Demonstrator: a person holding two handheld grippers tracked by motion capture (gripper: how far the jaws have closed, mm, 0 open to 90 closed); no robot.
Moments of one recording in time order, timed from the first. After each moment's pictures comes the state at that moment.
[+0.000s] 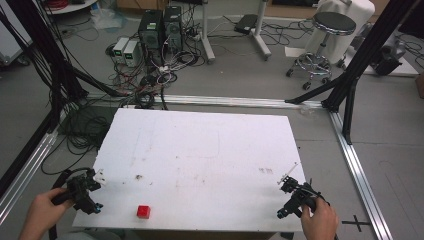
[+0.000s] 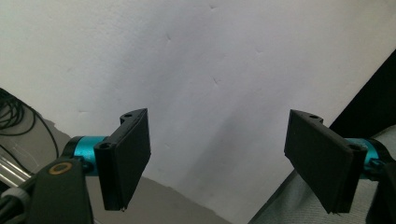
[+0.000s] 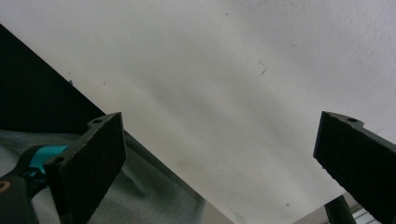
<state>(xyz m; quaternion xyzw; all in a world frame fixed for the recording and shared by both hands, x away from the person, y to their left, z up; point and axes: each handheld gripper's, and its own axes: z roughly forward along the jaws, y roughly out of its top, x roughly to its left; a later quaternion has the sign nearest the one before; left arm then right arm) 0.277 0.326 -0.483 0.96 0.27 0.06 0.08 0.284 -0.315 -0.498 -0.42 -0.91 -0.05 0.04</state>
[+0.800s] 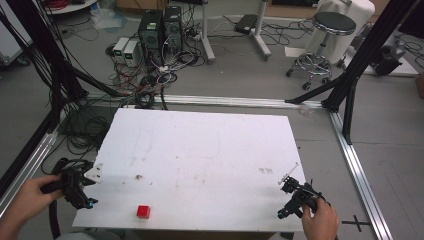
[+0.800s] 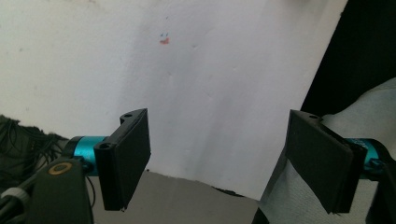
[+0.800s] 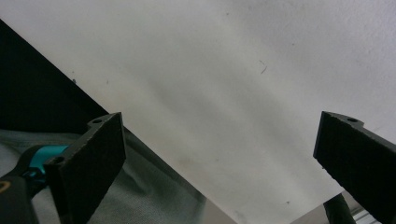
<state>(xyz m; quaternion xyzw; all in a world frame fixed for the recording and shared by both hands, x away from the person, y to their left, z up) 0.282 0.319 -0.432 0.98 0.15 0.06 0.09 0.282 -0.316 -0.496 -0.41 -0.91 -0.05 0.03</state>
